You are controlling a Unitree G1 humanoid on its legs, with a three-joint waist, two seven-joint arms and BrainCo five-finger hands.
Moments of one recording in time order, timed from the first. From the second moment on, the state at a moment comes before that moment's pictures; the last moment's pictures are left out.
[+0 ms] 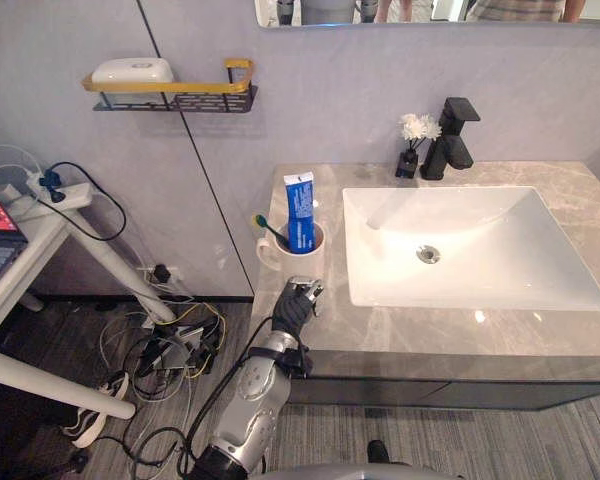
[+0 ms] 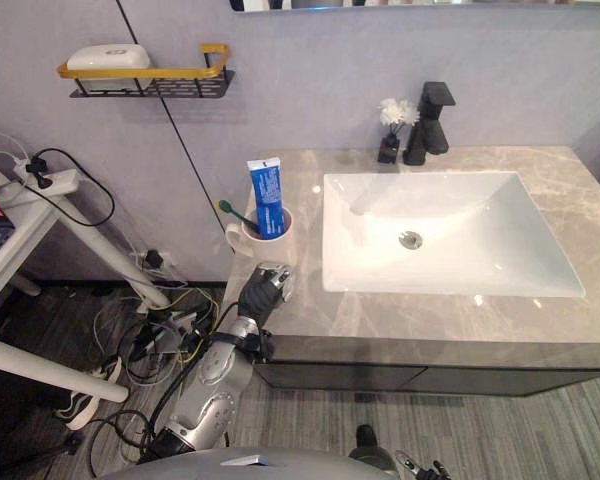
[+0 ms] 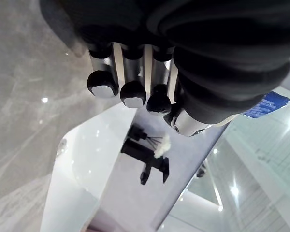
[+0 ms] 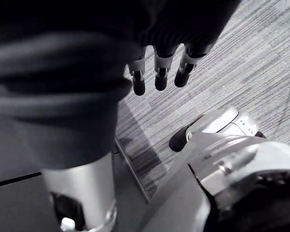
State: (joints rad) left arm 0.03 0.09 -0.46 0.08 -0.50 -0.27 0.03; right arm 0.22 -0.11 -0.27 1.11 0.33 -0.12 -0.04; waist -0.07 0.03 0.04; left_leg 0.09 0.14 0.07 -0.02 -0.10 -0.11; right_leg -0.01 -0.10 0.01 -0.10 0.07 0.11
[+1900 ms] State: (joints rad) left arm -0.44 0.08 -0.30 0.35 -0.34 -0.29 0.21; right arm 0.18 -0.10 -0.31 1.09 0.33 -0.12 -0.05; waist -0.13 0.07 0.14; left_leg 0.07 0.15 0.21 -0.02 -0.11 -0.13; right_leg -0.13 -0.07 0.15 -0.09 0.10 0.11
